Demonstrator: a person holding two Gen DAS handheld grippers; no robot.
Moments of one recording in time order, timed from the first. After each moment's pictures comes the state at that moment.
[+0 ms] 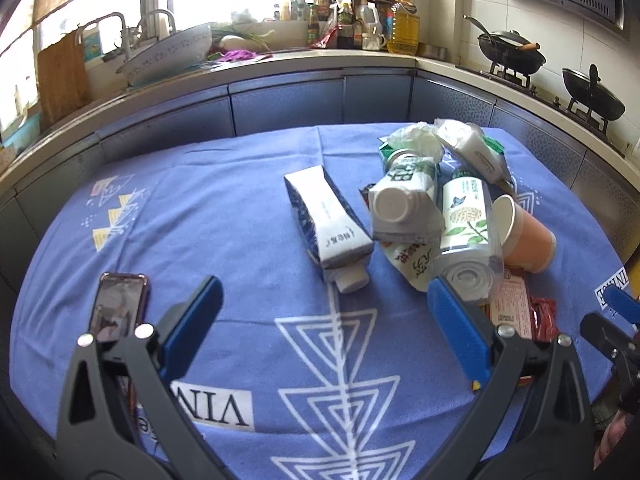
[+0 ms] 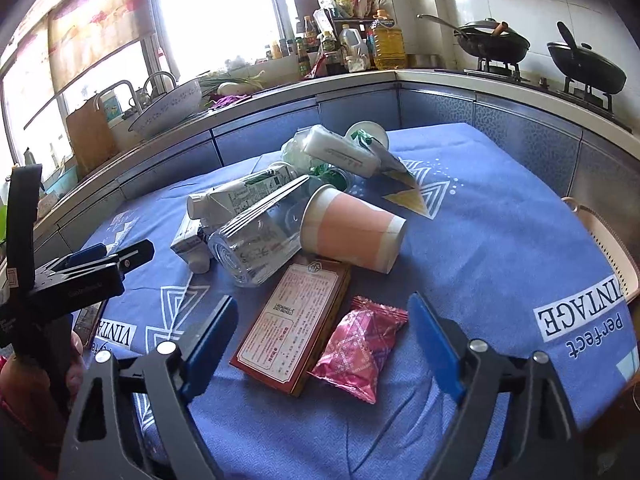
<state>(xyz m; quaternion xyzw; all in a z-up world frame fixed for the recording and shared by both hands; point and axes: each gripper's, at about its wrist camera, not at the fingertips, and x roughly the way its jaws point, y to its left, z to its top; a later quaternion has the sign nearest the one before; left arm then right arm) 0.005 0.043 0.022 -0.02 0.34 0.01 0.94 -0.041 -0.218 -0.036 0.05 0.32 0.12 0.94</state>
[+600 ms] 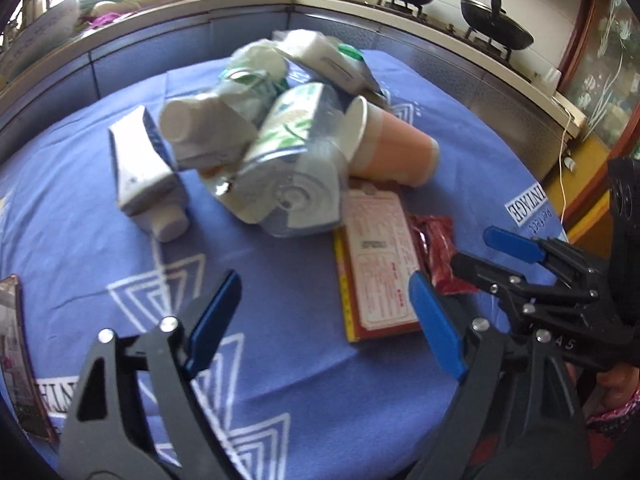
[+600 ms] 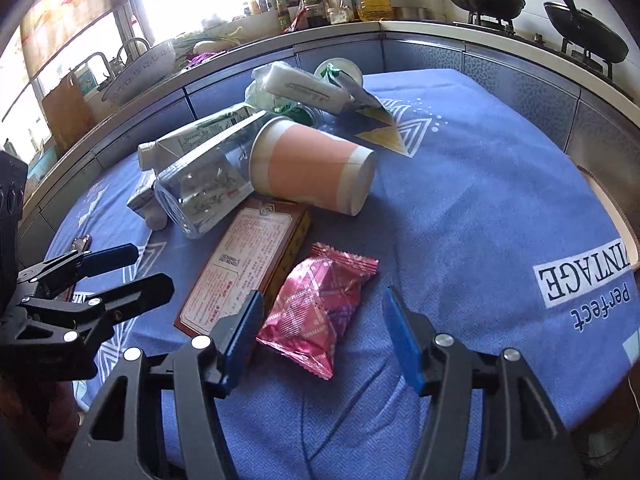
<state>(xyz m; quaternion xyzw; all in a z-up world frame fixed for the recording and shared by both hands) 0.016 -0.039 -0.020 0.00 0.44 -0.20 0.87 -0.021 -0.235 -0.078 0.04 0.40 0.10 0.91</state>
